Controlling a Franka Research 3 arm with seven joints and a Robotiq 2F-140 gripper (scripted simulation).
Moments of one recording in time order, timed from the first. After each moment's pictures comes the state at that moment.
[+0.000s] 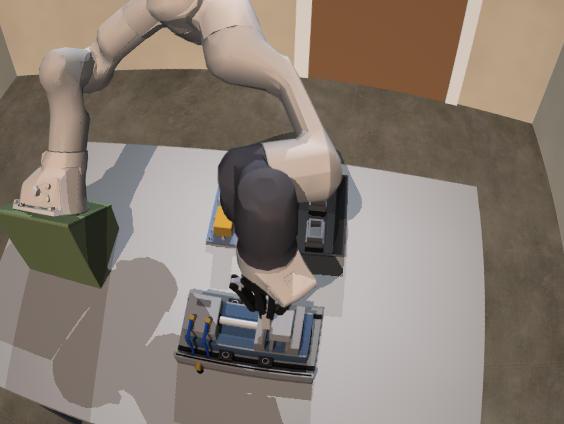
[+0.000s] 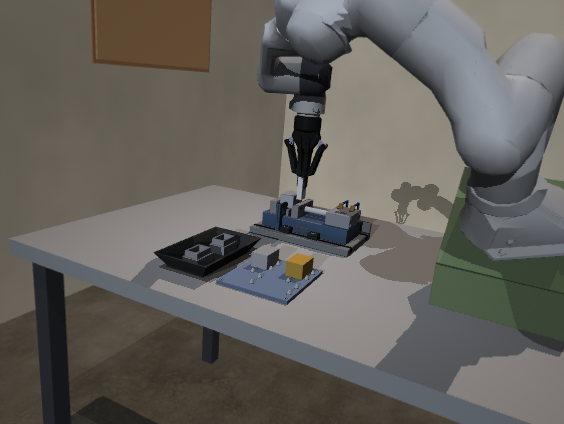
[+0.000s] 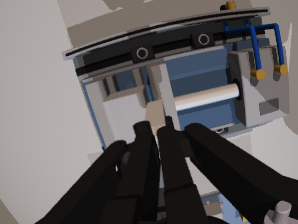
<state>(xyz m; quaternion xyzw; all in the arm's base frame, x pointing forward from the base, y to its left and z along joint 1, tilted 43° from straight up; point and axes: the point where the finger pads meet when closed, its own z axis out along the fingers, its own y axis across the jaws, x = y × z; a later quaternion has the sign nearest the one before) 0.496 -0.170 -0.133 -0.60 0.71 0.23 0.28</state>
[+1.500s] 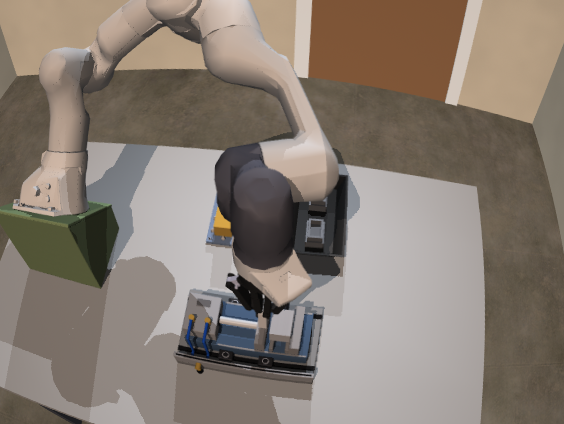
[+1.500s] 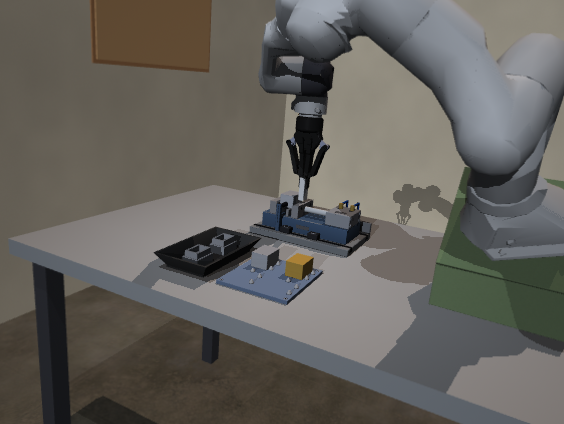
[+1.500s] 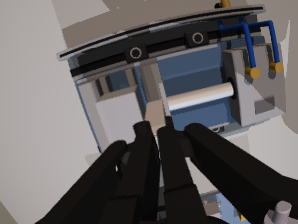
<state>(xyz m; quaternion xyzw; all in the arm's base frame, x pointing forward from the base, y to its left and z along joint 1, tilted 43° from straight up) 0.490 -0.167 -0.132 -0.59 0.71 0.24 0.28</state>
